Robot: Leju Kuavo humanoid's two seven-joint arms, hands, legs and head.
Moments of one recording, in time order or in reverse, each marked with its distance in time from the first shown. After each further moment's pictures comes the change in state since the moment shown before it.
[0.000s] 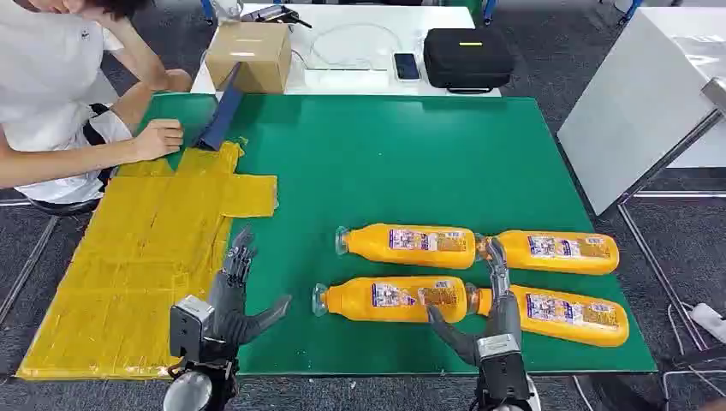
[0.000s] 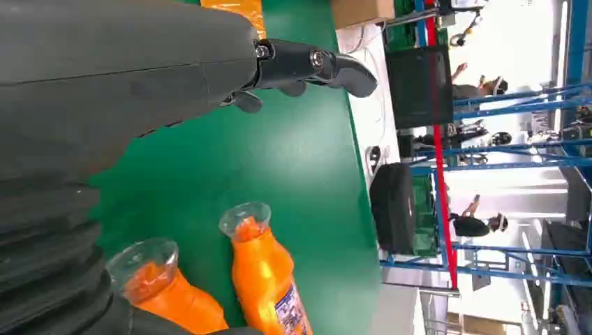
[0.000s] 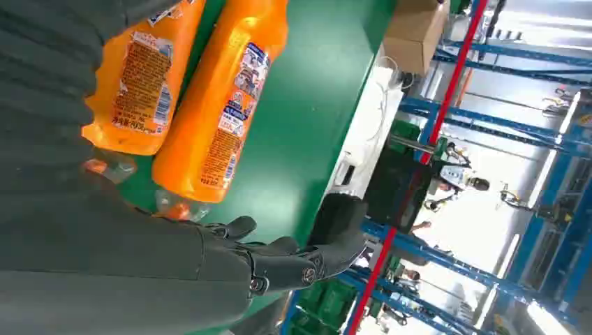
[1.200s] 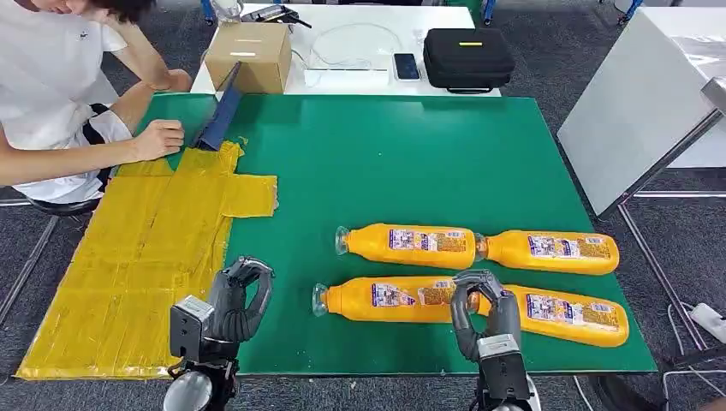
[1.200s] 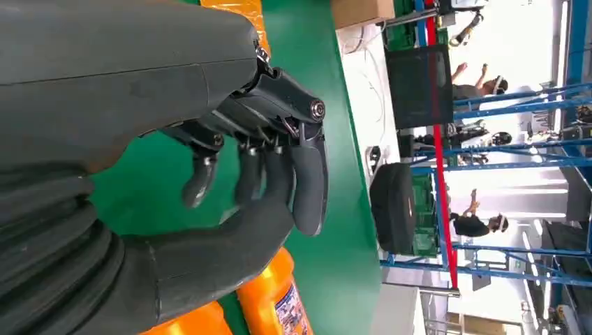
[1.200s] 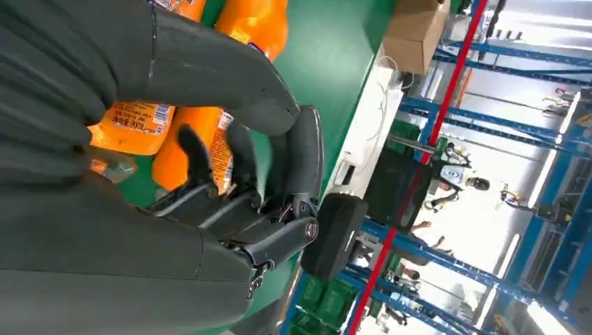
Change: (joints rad) left arm 0.000 0.000 0.000 0.000 0.000 0.000 0.000; right arm 0.000 0.000 0.000 0.000 0.000 0.000 0.000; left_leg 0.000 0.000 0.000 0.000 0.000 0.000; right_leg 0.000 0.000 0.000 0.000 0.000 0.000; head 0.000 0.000
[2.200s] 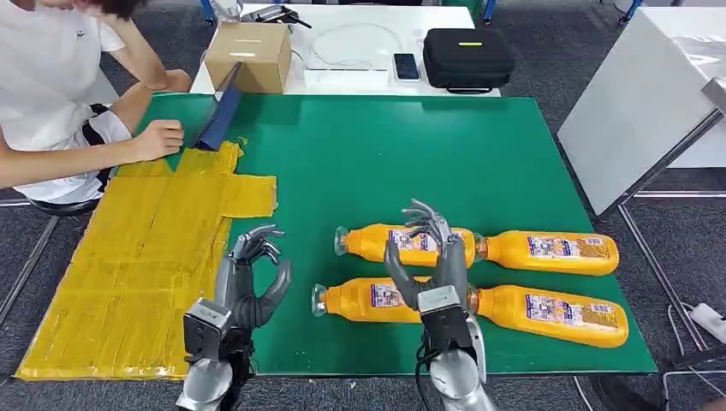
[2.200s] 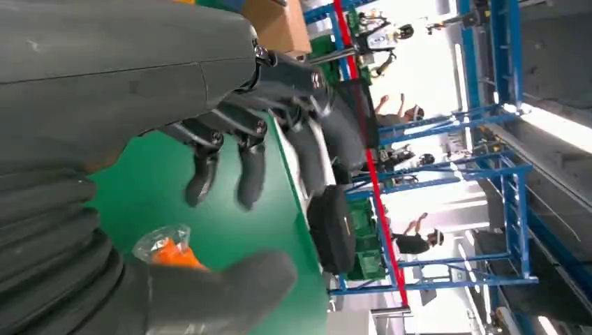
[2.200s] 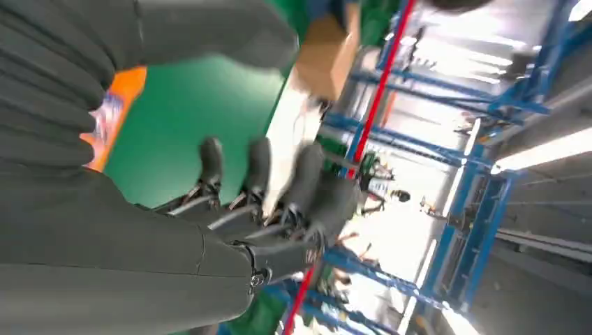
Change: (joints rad) left arm -0.071 -0.013 -0.099 0.000 -0.076 0.189 -0.107; right arm -0.267 0.046 0.216 0.132 0.045 -0.146 0.043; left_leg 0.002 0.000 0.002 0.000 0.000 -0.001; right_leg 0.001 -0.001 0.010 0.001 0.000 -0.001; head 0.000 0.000
